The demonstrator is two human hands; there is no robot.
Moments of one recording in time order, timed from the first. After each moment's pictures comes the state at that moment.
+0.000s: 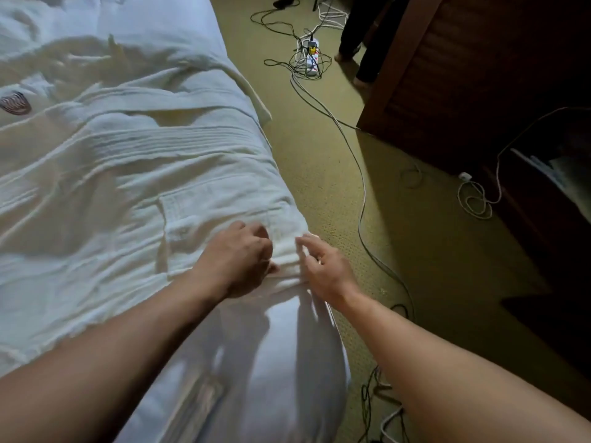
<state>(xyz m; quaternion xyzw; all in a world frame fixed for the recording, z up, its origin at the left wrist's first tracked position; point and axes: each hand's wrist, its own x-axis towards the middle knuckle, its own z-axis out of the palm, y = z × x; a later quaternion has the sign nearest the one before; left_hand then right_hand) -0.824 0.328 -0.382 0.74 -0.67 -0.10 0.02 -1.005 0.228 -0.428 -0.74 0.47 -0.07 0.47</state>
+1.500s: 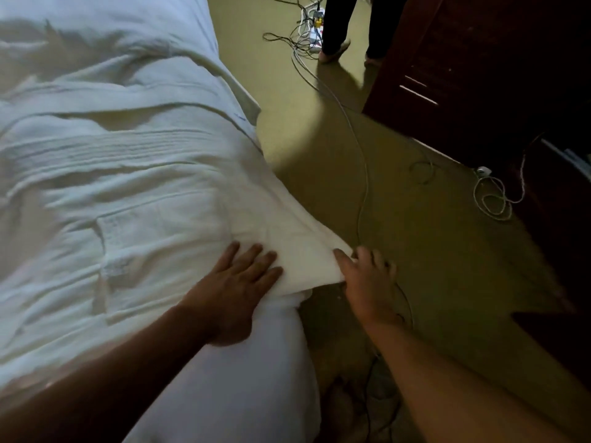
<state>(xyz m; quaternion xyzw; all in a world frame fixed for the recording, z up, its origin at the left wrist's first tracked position) -0.865 0.275 -0.406 0.66 -0.70 -0.21 -0.19 -1.084 0.122 -0.489 -0.90 0.43 0.09 0.07</state>
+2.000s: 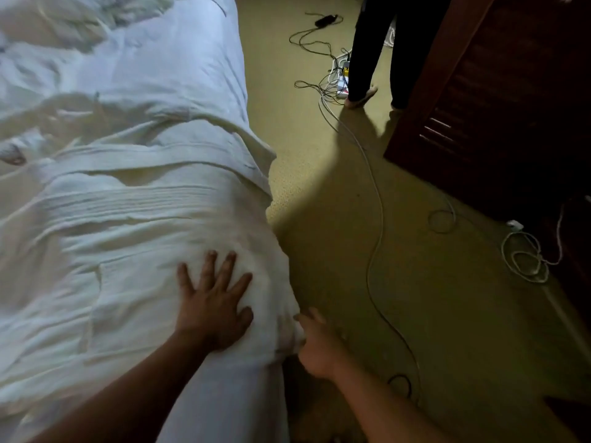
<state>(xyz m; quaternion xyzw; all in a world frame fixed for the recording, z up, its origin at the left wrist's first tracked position) -0.863 0.222 -0.427 0.85 -0.47 -0.12 -0.18 -1.051 0.095 -0.477 -0.79 0.35 0.27 0.43</state>
